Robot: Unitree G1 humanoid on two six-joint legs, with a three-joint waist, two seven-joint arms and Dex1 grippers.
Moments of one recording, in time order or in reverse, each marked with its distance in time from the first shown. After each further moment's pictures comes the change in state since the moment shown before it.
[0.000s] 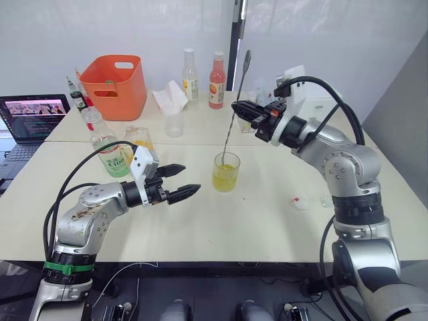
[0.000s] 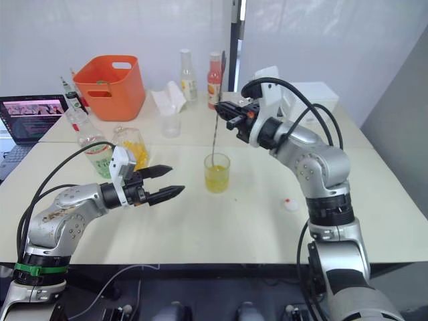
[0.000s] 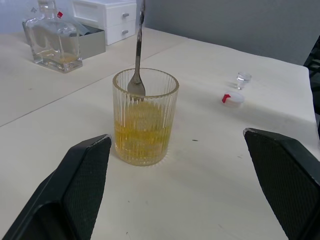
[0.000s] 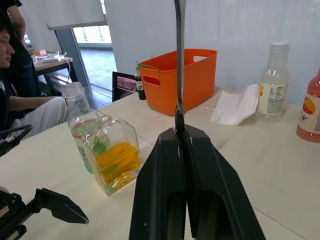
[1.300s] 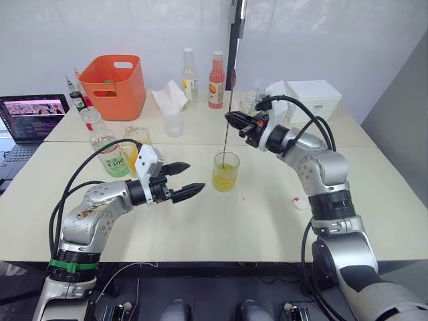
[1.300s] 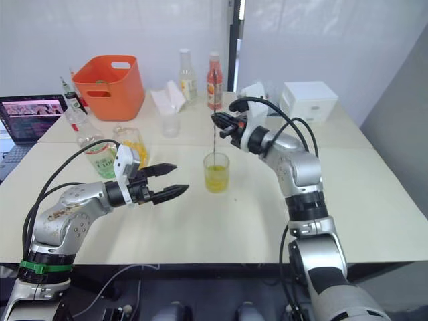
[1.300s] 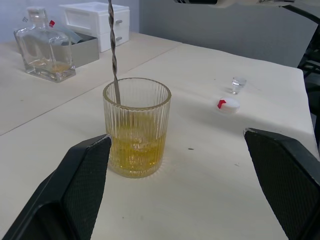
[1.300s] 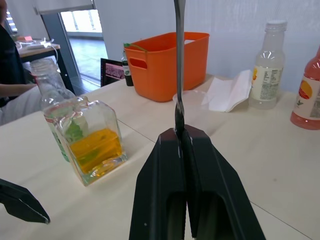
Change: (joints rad) left arm -0.018 -0.015 -0.023 -0.002 0.002 -0.018 0.006; right arm -0.025 0.105 -0.017 0.229 -0.289 -0.151 0.165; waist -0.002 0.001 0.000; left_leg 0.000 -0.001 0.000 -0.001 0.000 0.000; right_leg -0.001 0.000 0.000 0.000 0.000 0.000
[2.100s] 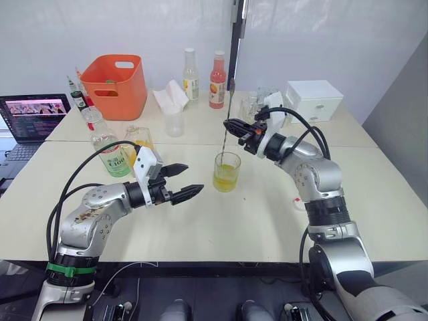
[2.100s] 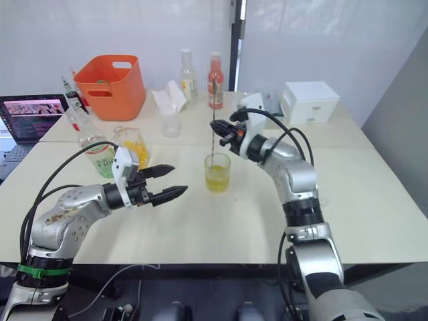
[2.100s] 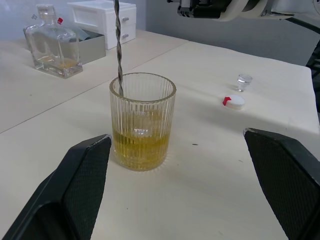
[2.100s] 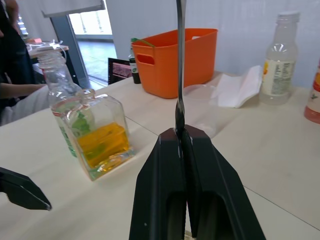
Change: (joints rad) left arm 0.028 0.007 0.006 -0.028 -0.002 0.001 0.025; right arm 0.046 0.020 -0.021 0.020 -0.019 -0.057 0.025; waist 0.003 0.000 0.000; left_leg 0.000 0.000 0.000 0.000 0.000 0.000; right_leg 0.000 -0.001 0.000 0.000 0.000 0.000
